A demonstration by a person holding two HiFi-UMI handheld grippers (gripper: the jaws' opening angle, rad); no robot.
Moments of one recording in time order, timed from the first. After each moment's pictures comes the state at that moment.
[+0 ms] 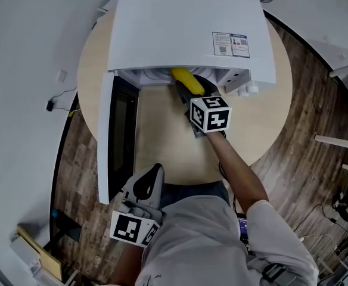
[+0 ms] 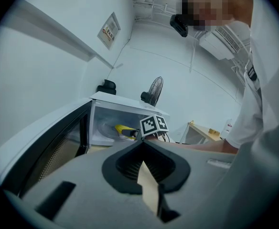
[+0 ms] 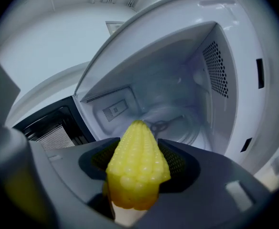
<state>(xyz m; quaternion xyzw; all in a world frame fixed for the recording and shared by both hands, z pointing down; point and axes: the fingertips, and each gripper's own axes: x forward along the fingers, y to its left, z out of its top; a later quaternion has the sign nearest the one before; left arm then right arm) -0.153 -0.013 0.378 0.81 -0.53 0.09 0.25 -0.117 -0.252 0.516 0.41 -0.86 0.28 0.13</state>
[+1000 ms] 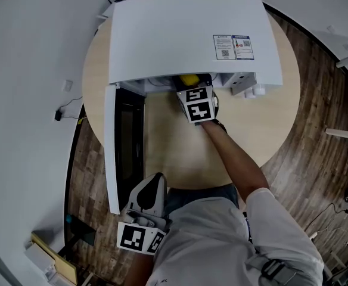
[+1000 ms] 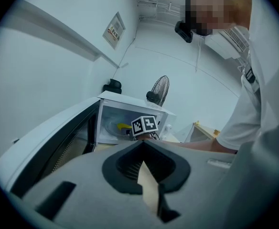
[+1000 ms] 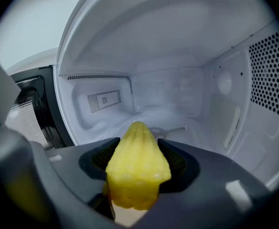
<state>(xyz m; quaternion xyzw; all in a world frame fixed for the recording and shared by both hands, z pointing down) -0.172 -0.015 0.379 0.79 -0.55 0.09 0.26 -0.144 -0.305 0.539 0.45 -0.85 0.17 0.20</state>
